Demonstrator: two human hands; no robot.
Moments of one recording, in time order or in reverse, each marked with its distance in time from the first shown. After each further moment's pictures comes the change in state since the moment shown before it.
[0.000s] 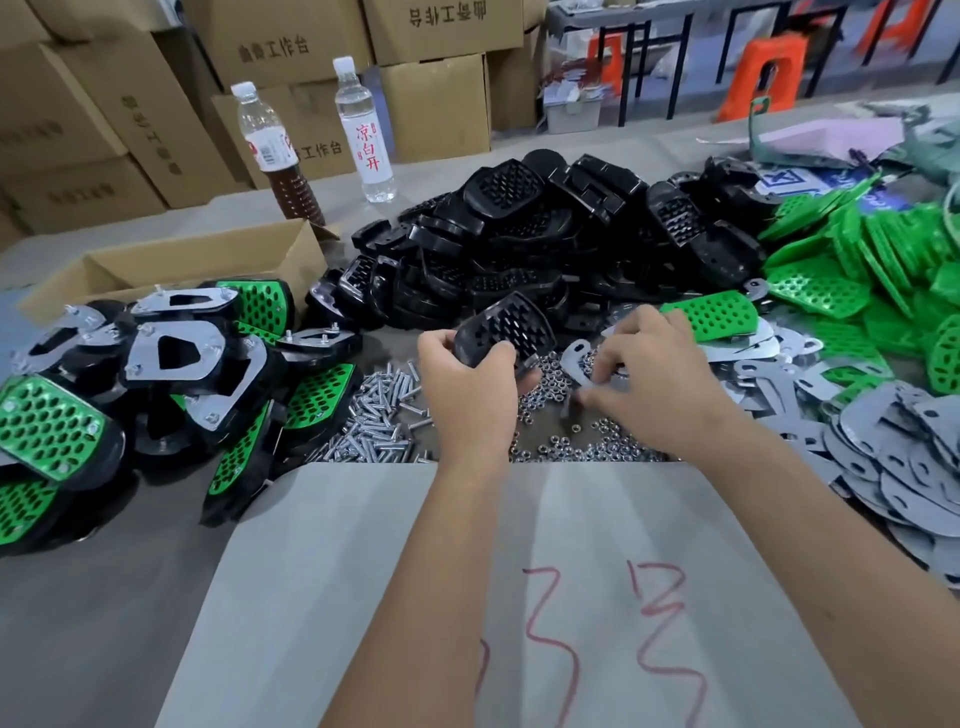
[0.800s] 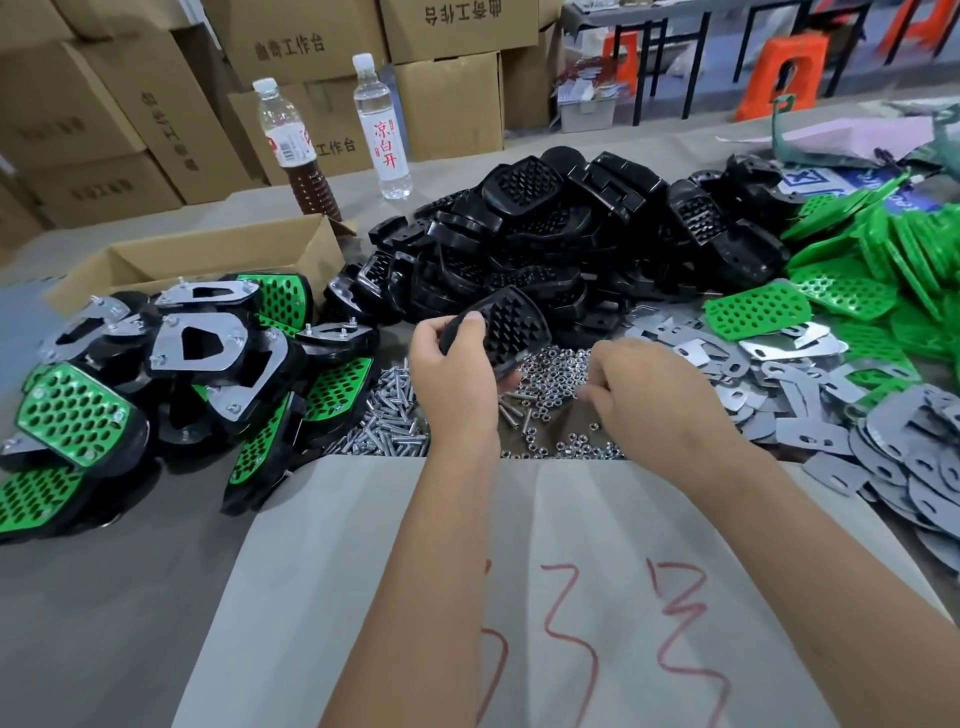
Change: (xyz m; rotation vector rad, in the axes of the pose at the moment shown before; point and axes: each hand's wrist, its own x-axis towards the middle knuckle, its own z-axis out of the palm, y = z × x) left_hand 0.016 0.008 -0.014 -0.077 0.084 -0.009; right_hand -0.012 -0.035 -0.001 -0.119 -0.089 -0.024
